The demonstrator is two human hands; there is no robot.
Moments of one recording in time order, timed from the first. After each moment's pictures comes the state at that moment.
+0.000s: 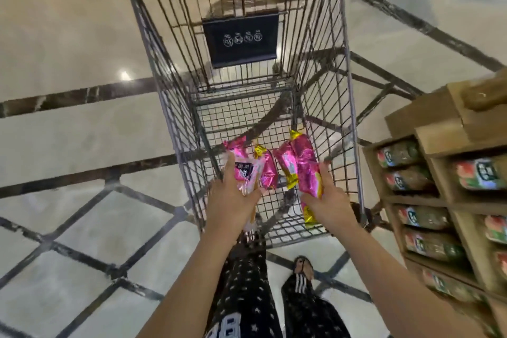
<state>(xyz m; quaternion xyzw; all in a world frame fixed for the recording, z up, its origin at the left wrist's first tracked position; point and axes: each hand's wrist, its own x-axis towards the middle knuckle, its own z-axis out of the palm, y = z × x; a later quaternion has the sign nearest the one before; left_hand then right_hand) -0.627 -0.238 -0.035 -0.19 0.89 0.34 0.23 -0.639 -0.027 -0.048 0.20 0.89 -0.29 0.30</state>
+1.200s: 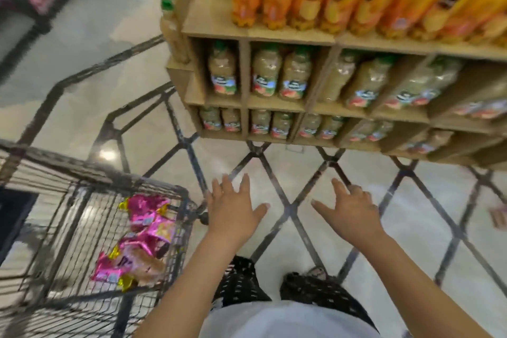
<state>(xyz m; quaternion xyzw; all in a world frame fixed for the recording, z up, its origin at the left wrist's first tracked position) -0.465 0.004 0.073 0.50 0.80 -0.07 0.32 -0.255 0.081 0.068 0.64 0.73 -0.19 0.16</state>
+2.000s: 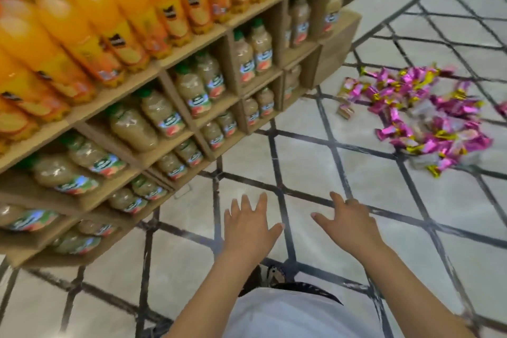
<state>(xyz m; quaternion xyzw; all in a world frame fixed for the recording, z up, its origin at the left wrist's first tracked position) -0.047 0.086 0.084 0.79 0.51 -0.22 0.26 0.132 0.006 0.068 0.86 0.40 -0.31 0.02</state>
